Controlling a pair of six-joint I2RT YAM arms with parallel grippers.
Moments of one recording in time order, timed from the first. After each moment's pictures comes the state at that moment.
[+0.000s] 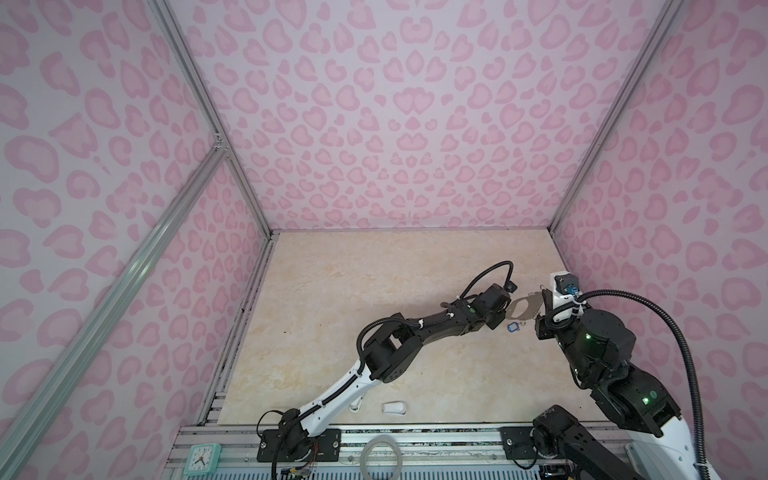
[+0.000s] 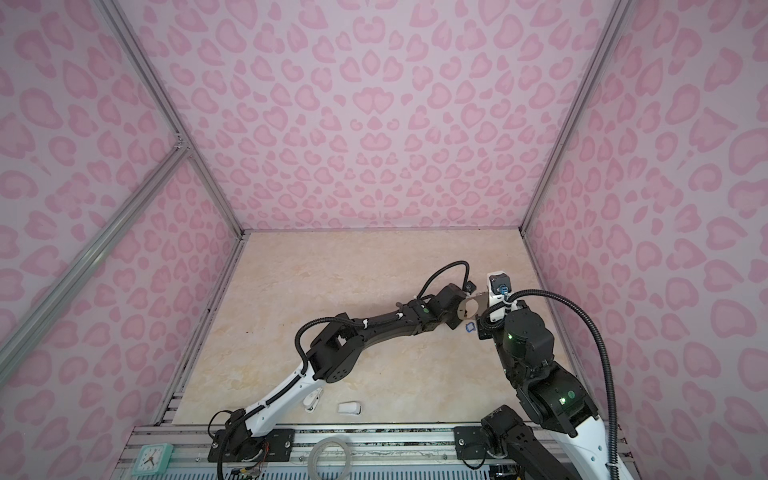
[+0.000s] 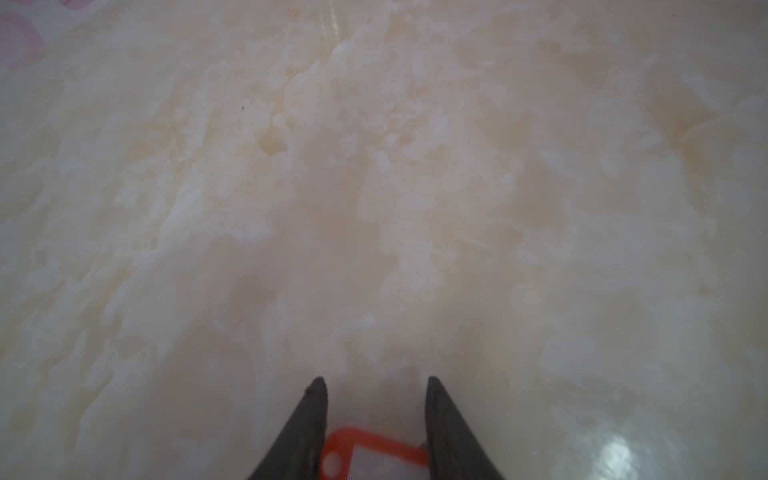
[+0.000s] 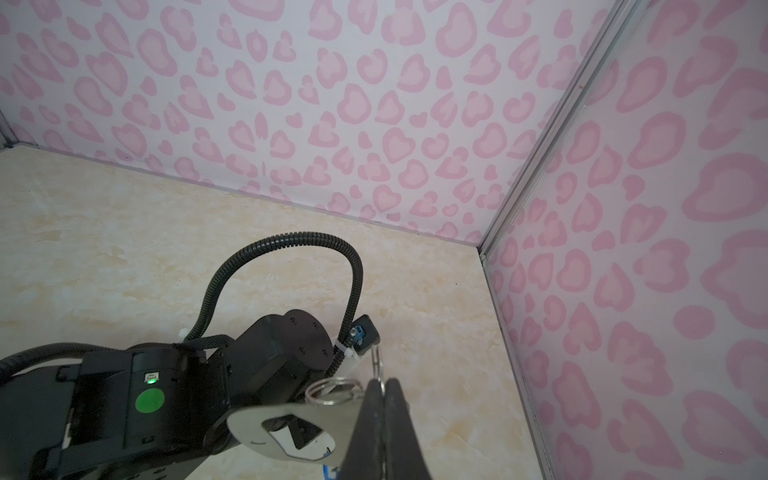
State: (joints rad) left arm -1.04 2.60 2.10 -0.24 -0.16 -0.01; right arm 0.49 0.55 0.88 -0.61 0.46 -0.08
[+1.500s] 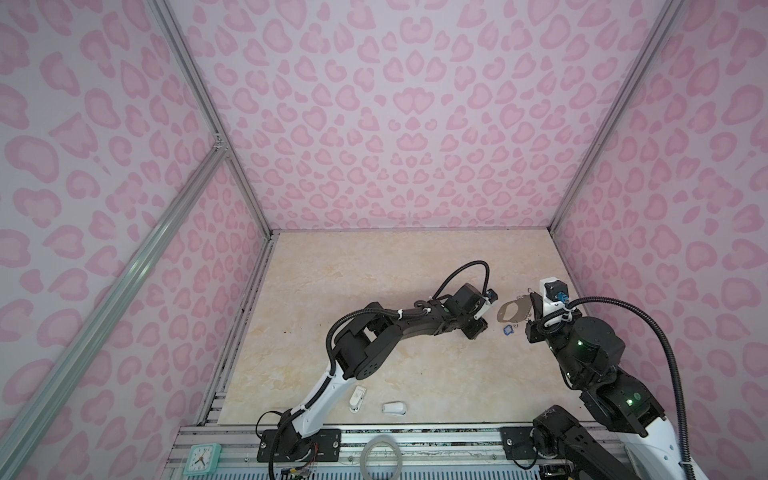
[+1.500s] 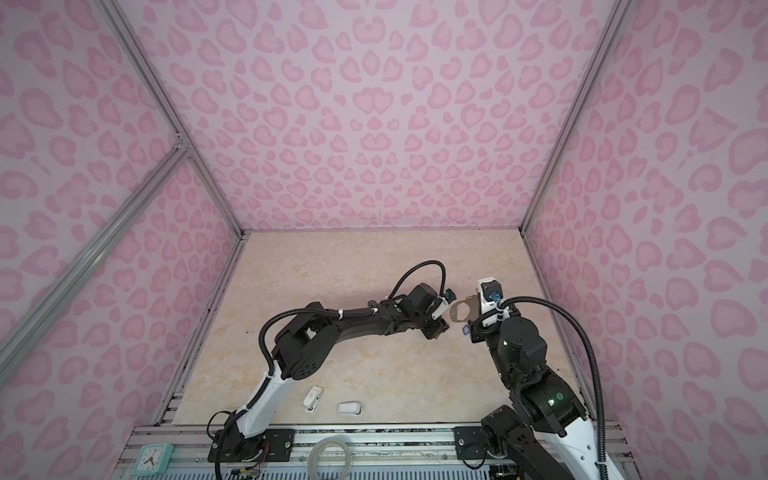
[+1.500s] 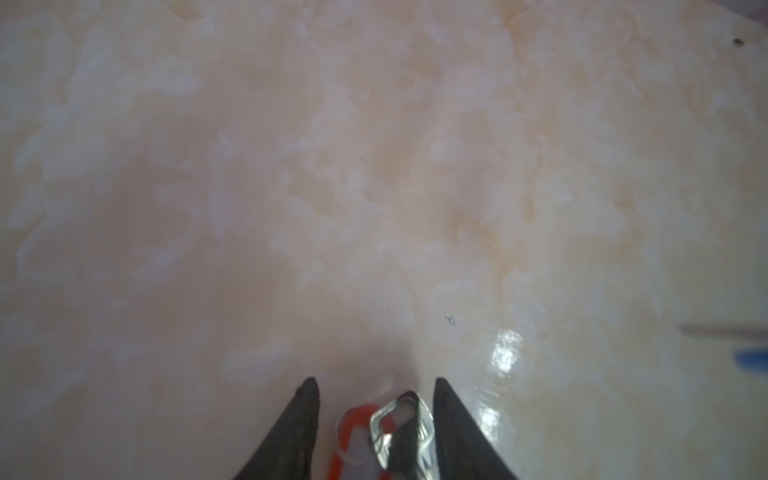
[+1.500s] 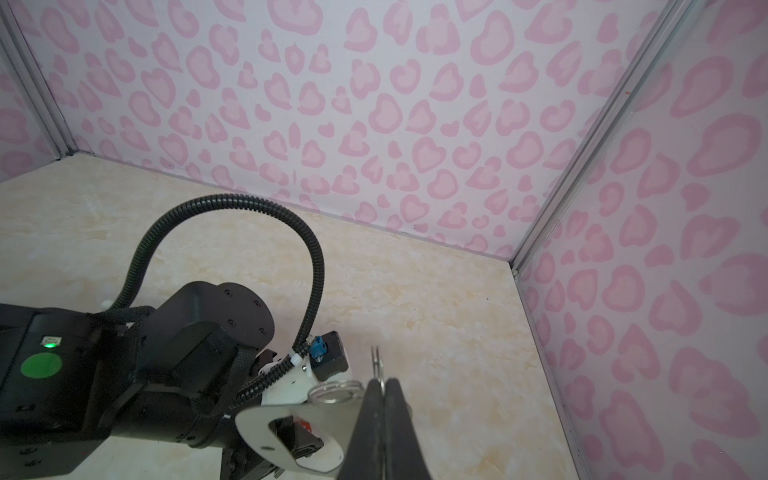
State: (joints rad) left arm -1.00 2.36 1.70 -0.13 0.12 0.02; right arm 0.49 0.52 0.76 -0.49 0.38 -0.10
